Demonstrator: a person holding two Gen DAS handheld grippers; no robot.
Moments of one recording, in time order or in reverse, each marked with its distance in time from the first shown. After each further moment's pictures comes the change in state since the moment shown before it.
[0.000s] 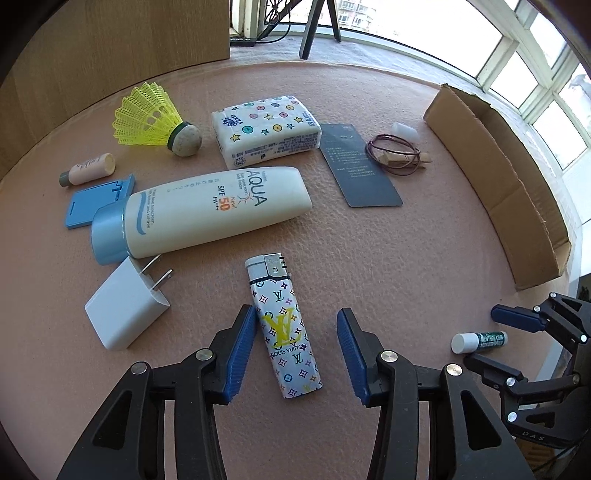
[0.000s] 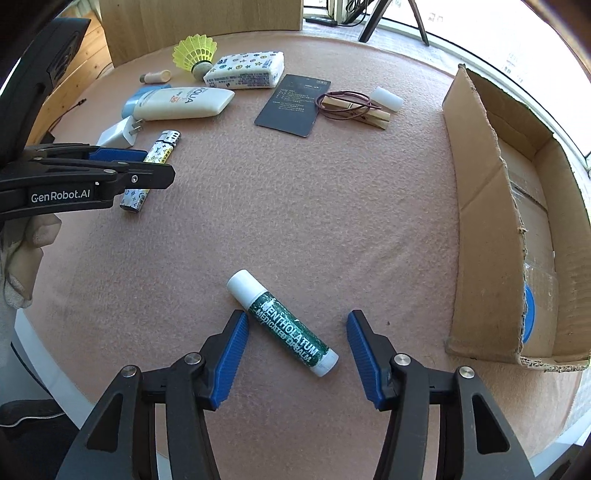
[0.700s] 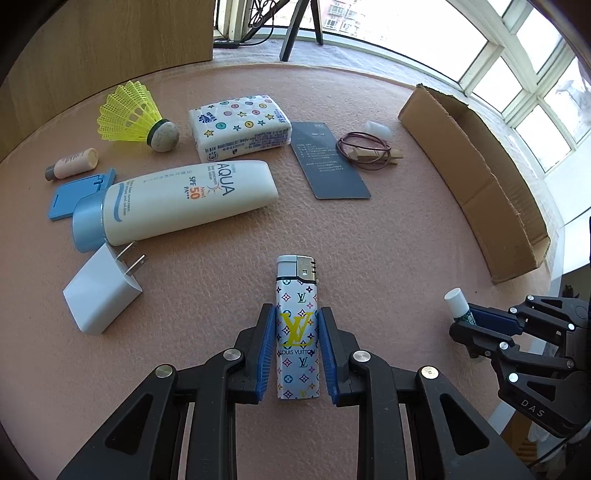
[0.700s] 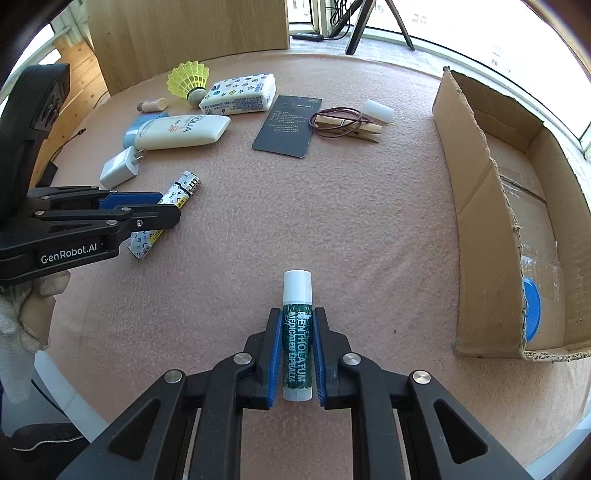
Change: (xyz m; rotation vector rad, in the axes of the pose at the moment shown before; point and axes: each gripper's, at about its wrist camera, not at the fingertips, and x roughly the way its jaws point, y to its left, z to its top) left arm -0.001 -0.014 -0.009 -0.016 -0.015 -0.097; right arm -0.011 -0.004 -0.004 0.092 -0.075 0.055
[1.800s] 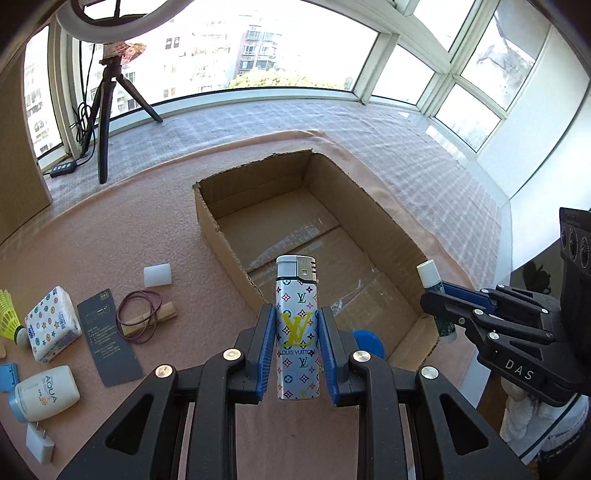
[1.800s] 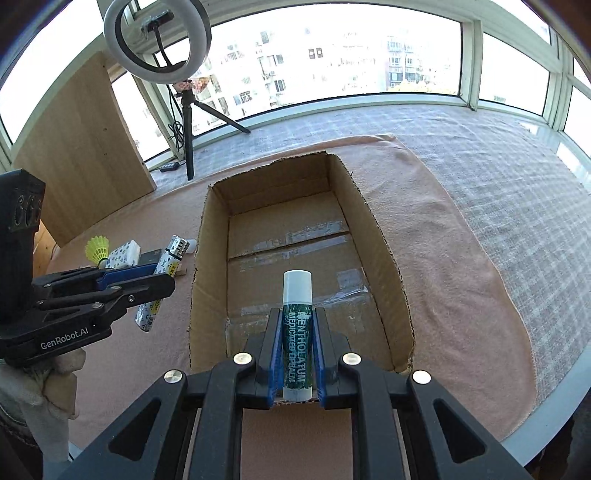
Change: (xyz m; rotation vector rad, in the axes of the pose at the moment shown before) left arm 0.011 -0.208 0.108 0.256 -0.112 -0.165; right arm -0.098 -0.182 0.002 0.363 -0.276 -0.083
